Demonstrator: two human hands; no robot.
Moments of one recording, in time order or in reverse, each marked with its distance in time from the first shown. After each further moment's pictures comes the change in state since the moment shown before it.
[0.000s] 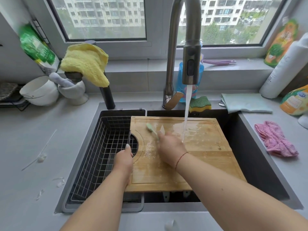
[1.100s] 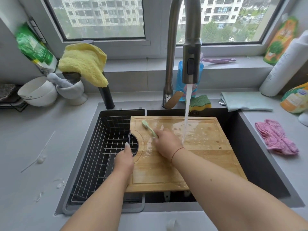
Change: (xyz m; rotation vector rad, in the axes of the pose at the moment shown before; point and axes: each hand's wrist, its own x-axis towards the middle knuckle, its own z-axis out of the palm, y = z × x) left_hand -0.001 0.002 -0.002 0.075 0.020 -0.023; right_hand 0.016 -0.006 0.001 0.158 -0.041 0.019
